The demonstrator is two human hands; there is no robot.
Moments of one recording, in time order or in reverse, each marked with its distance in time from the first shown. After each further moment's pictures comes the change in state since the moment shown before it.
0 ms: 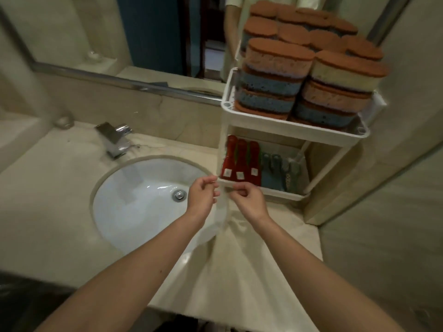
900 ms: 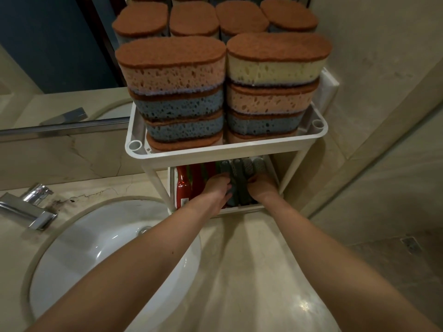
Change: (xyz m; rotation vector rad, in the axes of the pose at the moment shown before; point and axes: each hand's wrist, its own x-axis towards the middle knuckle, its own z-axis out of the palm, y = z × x) left_hand 0.095 0.014 0.161 0.050 -0.404 -0.438; right_hand 0.132 0.035 -0.105 -0.407 0.094 0.374
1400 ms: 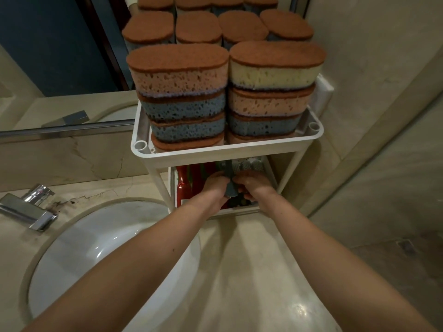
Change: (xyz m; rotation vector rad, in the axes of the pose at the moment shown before) left_hand -0.007 0.006 0.003 -0.059 0.043 0.063; right_hand -0.027 -0.019 -0.004 0.619 -0.125 0.004
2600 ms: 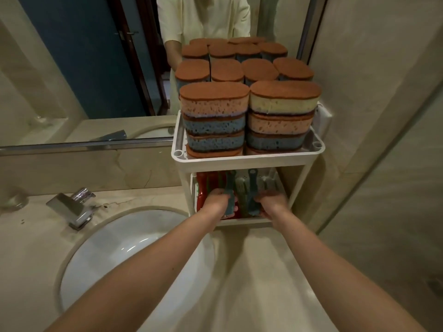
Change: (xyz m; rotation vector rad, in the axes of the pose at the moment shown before) left_hand -0.068 0.013 -0.039 0.294 0.052 0.120; right_hand -0.048 0.003 -0.002 0.227 0.130 0.004
